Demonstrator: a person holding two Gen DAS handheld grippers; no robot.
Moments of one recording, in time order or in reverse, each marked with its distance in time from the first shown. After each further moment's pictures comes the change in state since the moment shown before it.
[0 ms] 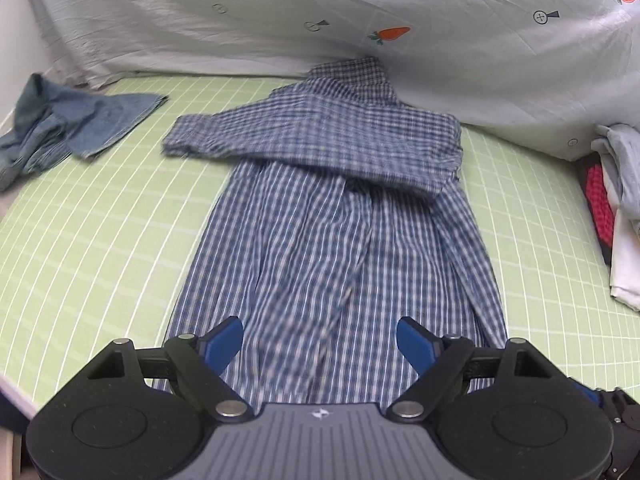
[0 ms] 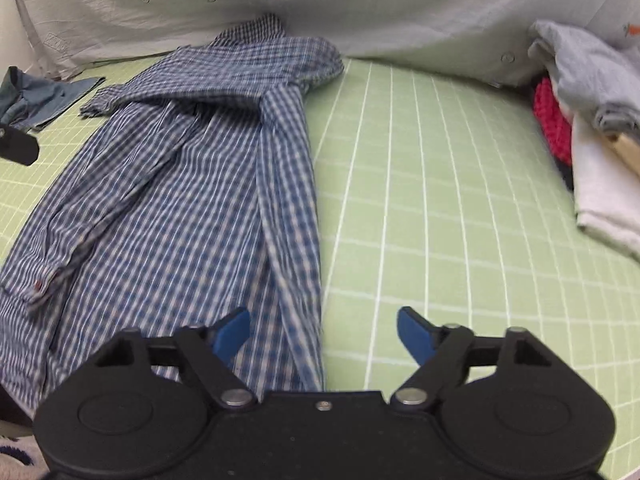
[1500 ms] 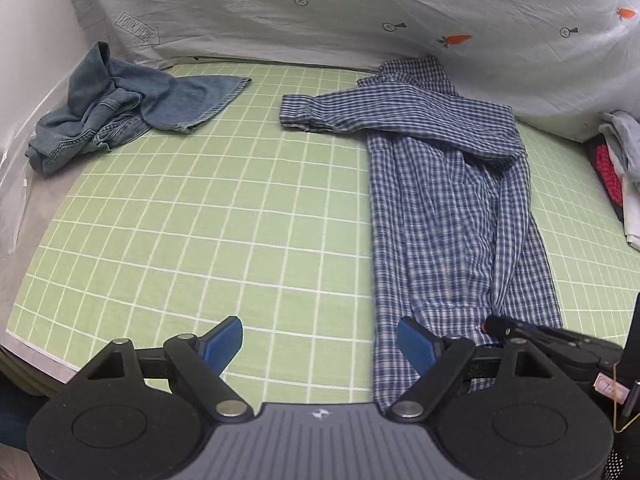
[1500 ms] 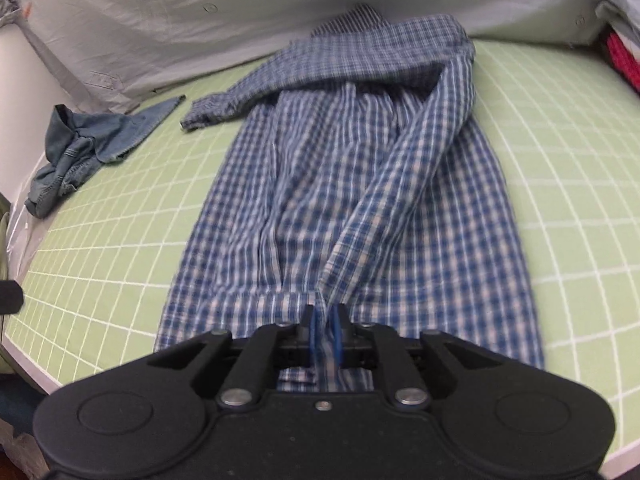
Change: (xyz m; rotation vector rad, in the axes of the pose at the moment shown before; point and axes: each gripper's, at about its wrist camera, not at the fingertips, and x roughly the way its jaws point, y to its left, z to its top) left arm -0.025 0.217 -0.029 0.093 -0.014 -0.065; right arm 0.020 0.212 -0.007 0.224 -0.028 0.155
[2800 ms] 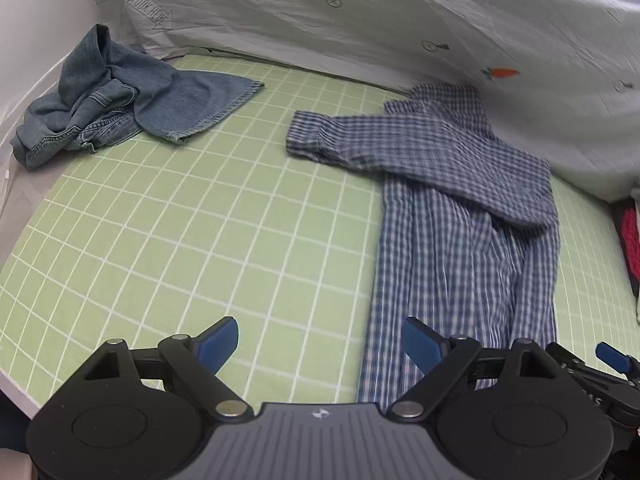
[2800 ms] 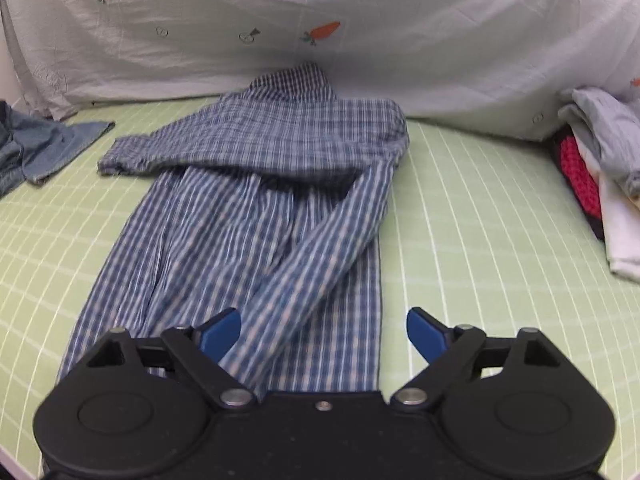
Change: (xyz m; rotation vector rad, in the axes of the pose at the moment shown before) left arm 0.060 -0.006 0.078 -0.164 0.006 0.015; right arm -0.002 -0.027 0.089 -0.166 -0.115 -0.260
